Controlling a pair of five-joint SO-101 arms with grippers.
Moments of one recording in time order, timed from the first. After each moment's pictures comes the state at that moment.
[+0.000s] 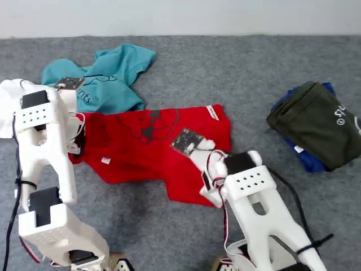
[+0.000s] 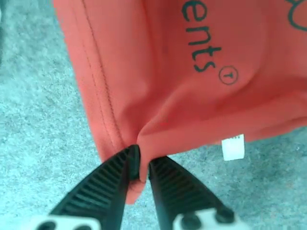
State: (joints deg) left arm -20.3 11.0 1.6 93.6 -16.4; right arm -20.7 -32.0 46.9 71.7 31.8
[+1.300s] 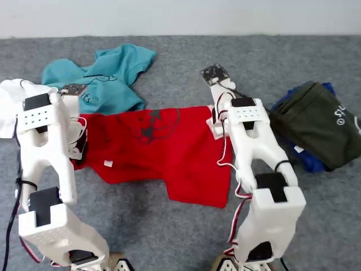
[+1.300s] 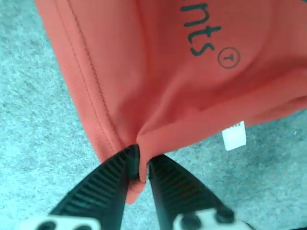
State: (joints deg) left arm -20.3 11.0 4.3 95.8 -16.4; right arm -8.9 21.3 6.1 53.1 20.0
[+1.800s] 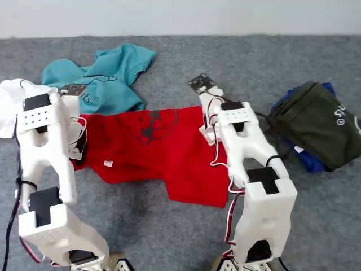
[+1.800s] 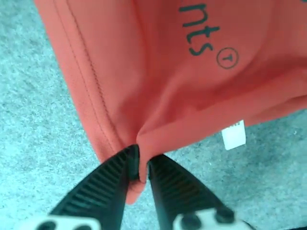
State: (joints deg) left arm -20.3 11.0 4.4 95.7 -16.4; right arm -12.9 24.9 5.5 51.3 24.7
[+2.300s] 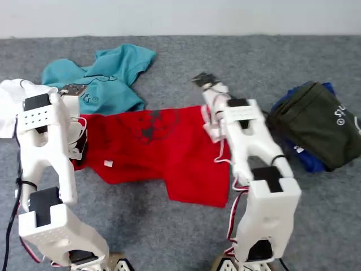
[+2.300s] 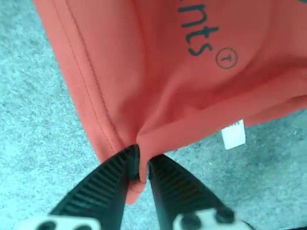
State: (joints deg) left arm -20.3 11.0 4.4 95.7 -16.4; right arm -7.9 24.8 2.3 53.7 25.5
